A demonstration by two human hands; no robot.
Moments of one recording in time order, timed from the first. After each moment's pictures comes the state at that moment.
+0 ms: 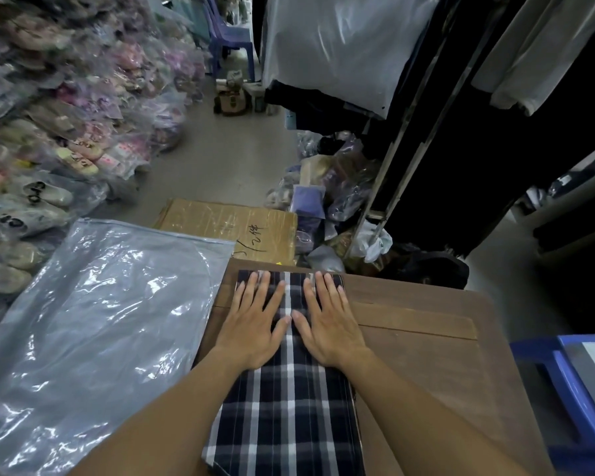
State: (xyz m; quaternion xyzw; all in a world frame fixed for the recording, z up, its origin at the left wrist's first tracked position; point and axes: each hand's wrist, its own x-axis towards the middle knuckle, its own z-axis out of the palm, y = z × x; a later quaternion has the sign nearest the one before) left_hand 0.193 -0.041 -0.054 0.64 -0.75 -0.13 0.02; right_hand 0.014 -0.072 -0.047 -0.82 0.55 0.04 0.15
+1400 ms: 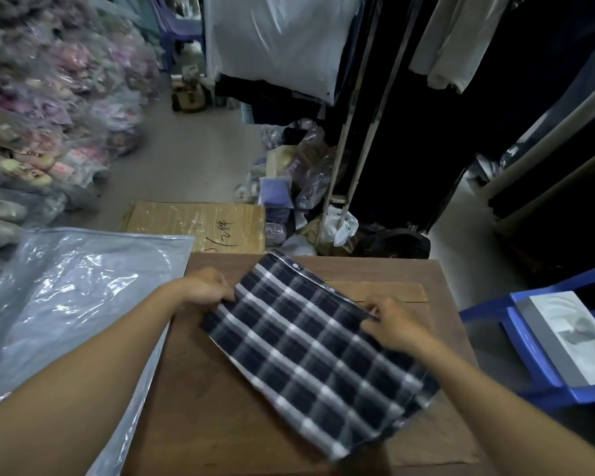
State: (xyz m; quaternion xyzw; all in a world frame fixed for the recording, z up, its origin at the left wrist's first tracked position) left_hand 0.215 -0.098 0.007 0.67 -0.57 -0.48 -0.02; right_hand -0.125 -0.036 0.042 -0.61 0.71 0.04 0.35
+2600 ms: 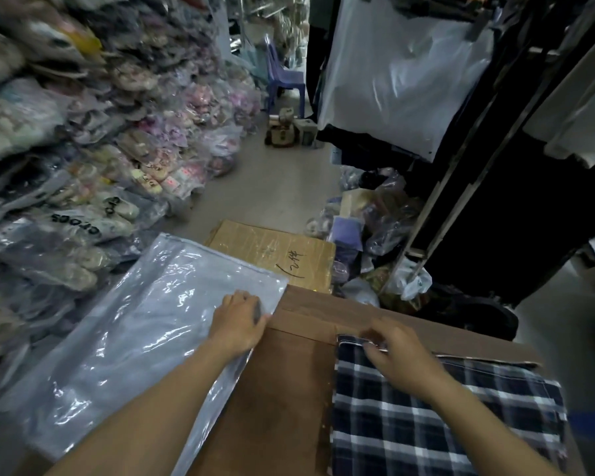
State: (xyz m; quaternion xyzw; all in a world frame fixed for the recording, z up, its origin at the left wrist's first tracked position) left_hand 0.281 -0.050 -0.023 0.78 -0.59 -0.20 0.08; right_hand -0.024 -0.079 0.031 -0.81 0.51 -0.06 0.28
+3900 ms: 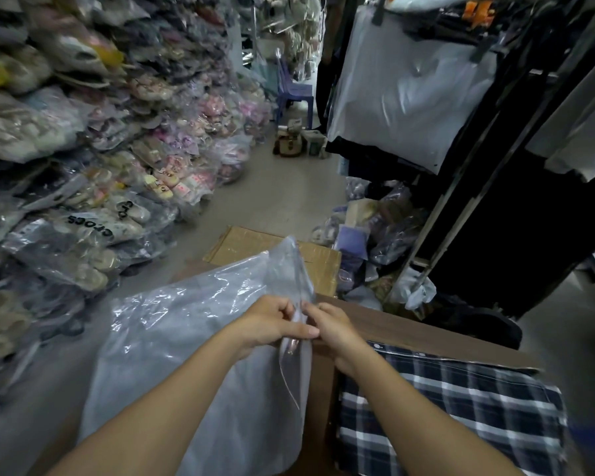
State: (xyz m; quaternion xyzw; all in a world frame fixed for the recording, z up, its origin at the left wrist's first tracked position) left_hand 0.244 -0.025 0.075 0.65 -0.40 -0.57 0.31; right_hand 0.105 -0.067 0.051 -0.45 0.57 -0.20 0.66
